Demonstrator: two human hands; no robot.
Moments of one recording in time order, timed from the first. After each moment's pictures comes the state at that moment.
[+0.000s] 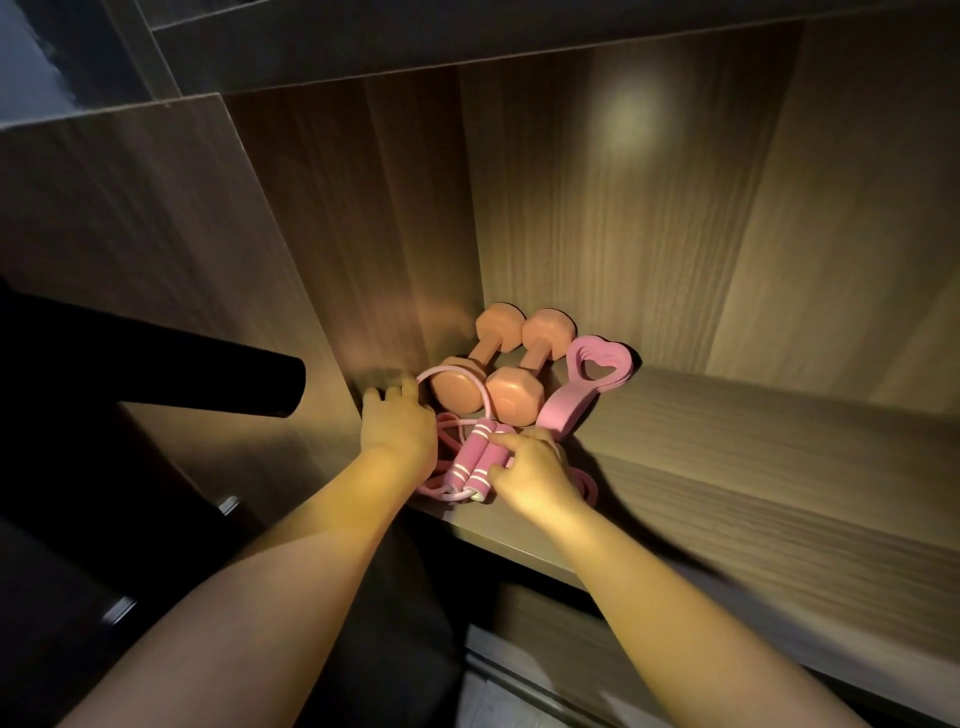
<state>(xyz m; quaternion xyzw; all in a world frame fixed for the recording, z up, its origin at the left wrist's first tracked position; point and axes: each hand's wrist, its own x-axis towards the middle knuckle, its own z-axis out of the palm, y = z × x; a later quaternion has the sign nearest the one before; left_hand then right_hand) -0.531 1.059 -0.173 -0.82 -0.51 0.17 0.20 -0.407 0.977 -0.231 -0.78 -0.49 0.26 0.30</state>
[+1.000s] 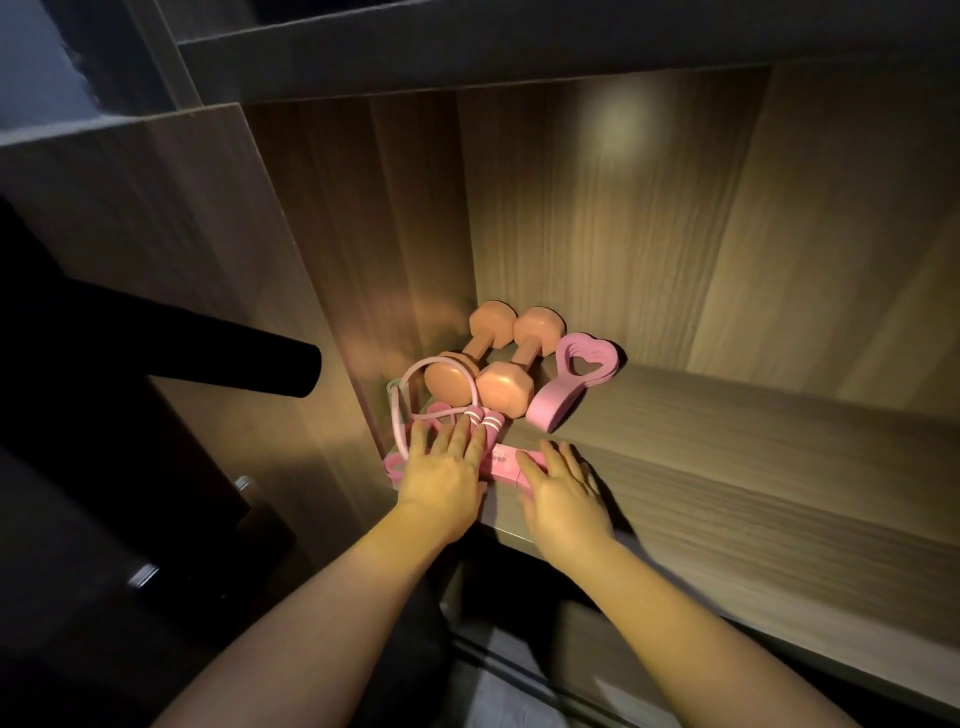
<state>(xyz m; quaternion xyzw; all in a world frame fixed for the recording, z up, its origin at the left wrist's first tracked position) -0.528 1.004 -0.218 -0.90 -0.40 0.06 0.13 -0.394 0.923 -0.265 -0.80 -0.58 0.09 0.13</state>
